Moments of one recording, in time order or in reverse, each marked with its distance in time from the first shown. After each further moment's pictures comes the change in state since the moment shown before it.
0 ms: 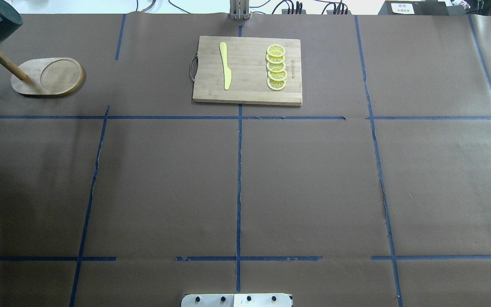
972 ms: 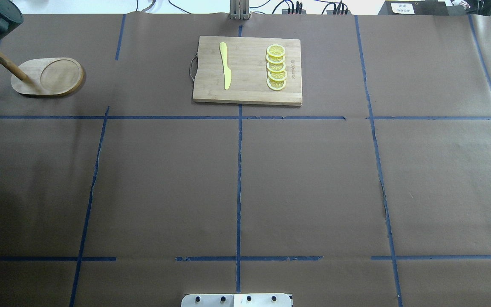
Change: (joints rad) left arm 0.006 0.063 -0.032 -0.132 -0.015 0.155; right arm 0.000 -0.001 -0.003 -0.001 0.004 0.006
